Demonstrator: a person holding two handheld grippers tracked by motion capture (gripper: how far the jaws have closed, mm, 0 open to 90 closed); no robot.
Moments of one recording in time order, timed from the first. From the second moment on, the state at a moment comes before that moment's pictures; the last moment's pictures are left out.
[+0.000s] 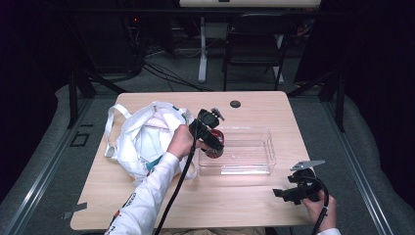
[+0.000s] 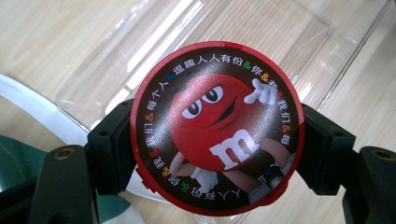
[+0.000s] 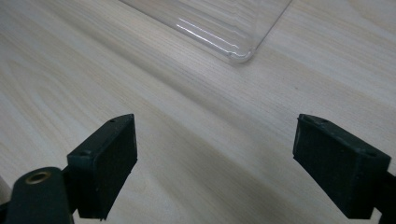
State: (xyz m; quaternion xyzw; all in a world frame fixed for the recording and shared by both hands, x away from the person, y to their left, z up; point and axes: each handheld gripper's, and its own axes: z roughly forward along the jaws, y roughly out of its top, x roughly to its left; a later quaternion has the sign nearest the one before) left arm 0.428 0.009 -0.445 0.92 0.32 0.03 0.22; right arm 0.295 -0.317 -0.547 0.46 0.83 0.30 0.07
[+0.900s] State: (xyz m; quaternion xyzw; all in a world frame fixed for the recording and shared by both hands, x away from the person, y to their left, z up) left arm 0.428 0.011 -0.488 0.92 0.33 0.00 0.19; right arm 0.298 -0.315 -0.549 0.46 0.83 0.31 0.07
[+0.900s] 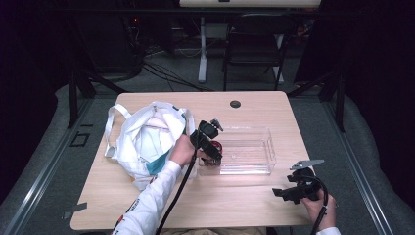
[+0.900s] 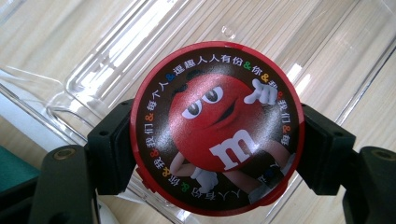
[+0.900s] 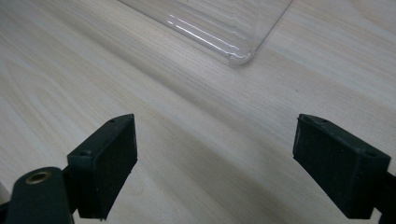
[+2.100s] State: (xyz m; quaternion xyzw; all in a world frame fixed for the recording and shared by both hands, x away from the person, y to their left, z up) left arm 0.426 0.004 -0.502 0.93 0.32 0.01 0.15; right arm 0.292 -0.317 -0.546 0.46 0.83 0.31 0.07
